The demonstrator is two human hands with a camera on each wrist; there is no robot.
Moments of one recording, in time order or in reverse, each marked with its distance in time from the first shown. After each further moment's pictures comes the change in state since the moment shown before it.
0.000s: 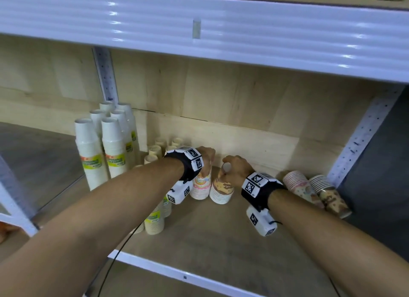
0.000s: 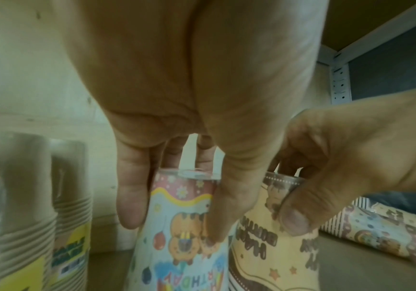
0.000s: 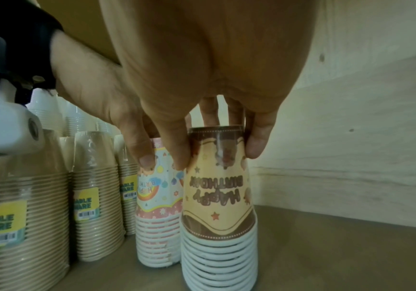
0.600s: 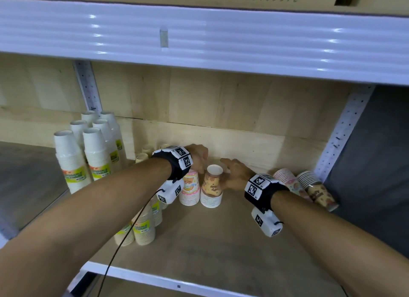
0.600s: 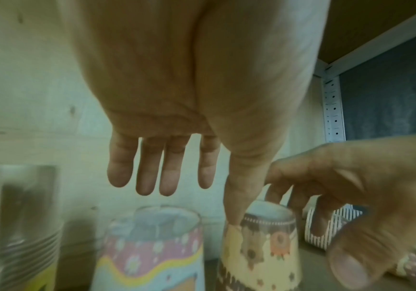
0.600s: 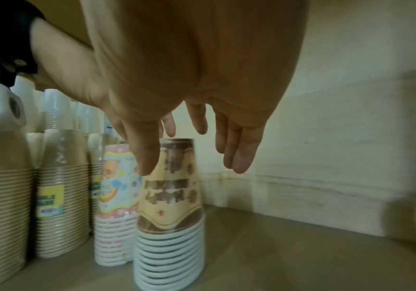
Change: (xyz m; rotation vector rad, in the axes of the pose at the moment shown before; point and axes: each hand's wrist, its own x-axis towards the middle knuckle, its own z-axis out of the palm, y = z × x) left_hand 0.015 0.003 -0.016 -0.046 -0.021 0.017; right_hand -0.007 0.030 -0.013 0.079 -0.120 0.038
